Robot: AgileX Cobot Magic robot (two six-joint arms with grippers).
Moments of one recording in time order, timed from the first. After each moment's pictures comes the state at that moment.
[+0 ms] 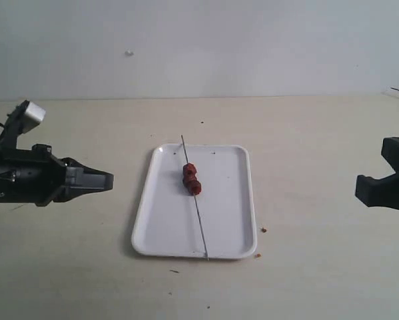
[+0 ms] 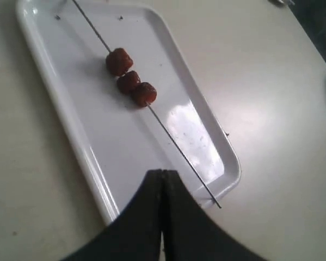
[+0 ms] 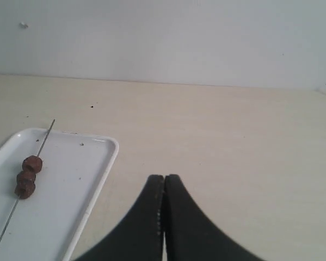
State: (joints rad) left arm -0.11 1.71 -0.67 -1.71 0.82 1.70; right arm 0.57 0.87 -0.29 1.38 -0.52 -1.12
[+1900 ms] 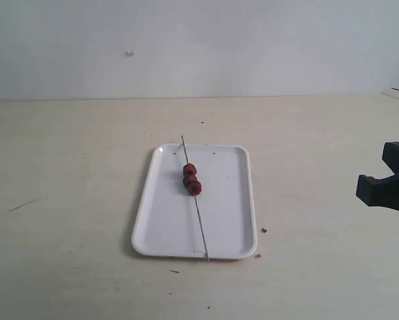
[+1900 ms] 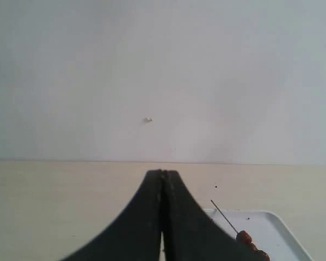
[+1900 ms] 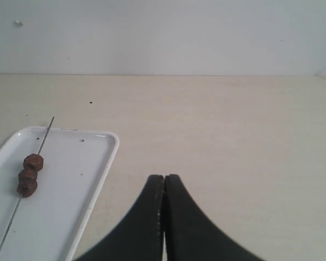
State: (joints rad) left arm -0.07 0.35 -0.24 -1.74 0.19 1.60; right arm 0.57 0.87 -0.29 1.43 -0.52 -1.11
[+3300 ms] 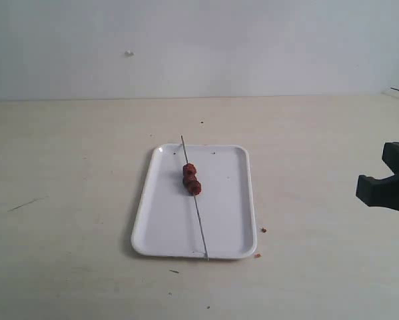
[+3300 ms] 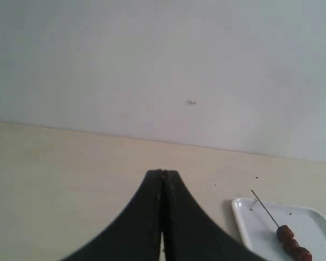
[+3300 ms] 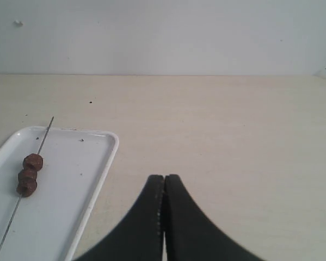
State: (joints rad) left arm -0.07 0.35 -0.22 -0.96 0.07 0.79; right arm 0.57 0.87 -0.29 1.43 -0.52 -1.11
